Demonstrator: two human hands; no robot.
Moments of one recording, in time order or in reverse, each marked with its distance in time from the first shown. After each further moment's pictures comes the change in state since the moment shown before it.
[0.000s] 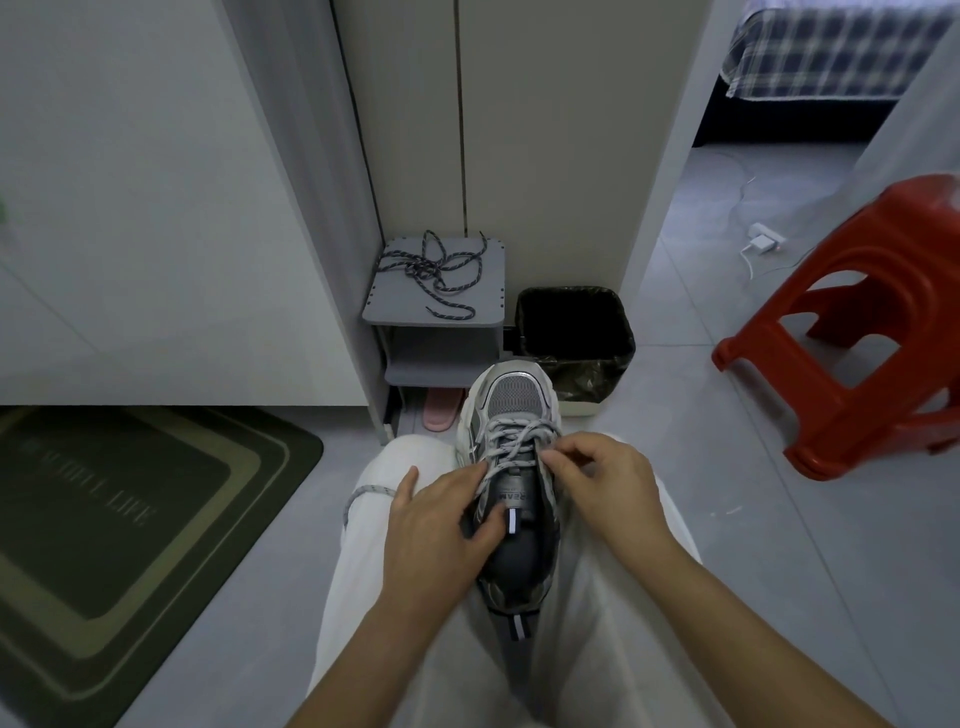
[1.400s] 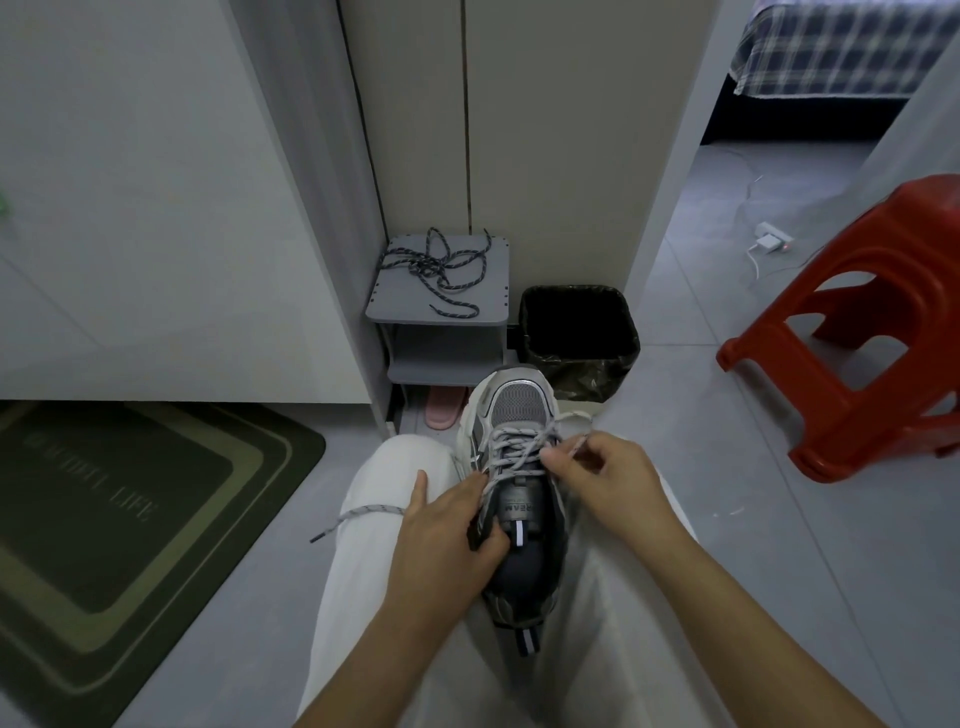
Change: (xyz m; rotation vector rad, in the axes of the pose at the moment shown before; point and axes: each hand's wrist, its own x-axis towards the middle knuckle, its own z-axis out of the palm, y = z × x) left_hand -0.006 0.008 -0.005 -0.103 -0.054 0.001; right_hand 0.006 0.002 -0.002 0.261 -0.151 0.192
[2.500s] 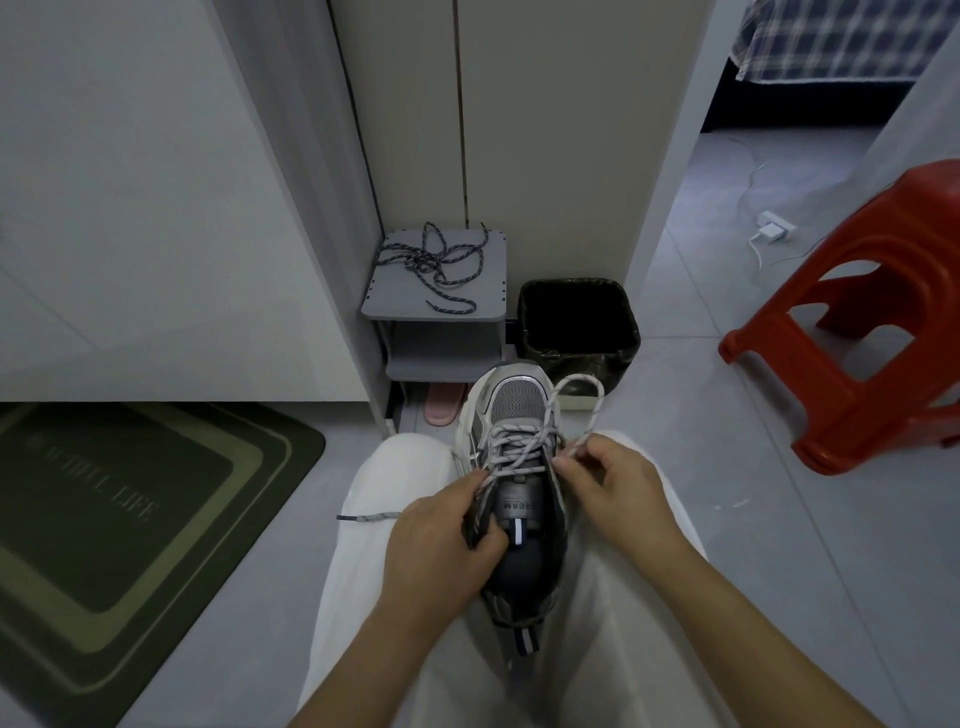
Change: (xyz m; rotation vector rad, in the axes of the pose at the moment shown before) left_hand 0.003 0.007 -0.008 -0.027 0.022 -0.046; right_hand -0.004 0.014 0.001 -0.176 0.065 -0.140
